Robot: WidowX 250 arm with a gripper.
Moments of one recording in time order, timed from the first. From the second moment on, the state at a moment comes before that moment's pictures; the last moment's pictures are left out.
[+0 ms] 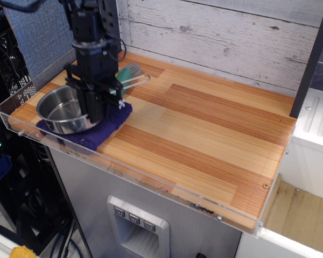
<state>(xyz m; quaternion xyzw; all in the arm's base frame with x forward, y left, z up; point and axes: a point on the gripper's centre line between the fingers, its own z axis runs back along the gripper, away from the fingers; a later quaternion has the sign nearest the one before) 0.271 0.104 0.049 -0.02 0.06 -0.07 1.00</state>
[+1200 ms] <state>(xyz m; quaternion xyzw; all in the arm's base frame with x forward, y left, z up) 0.272 -0.004 0.113 -0.06 0.01 -0.14 0.99</state>
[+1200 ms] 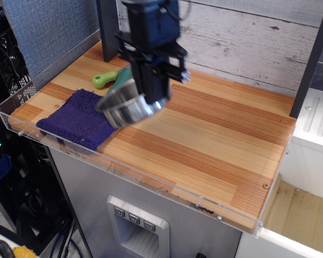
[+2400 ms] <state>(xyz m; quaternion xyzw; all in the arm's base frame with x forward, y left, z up) 0.279 -0.105 0.051 -0.05 -0.03 -0.18 0.98</state>
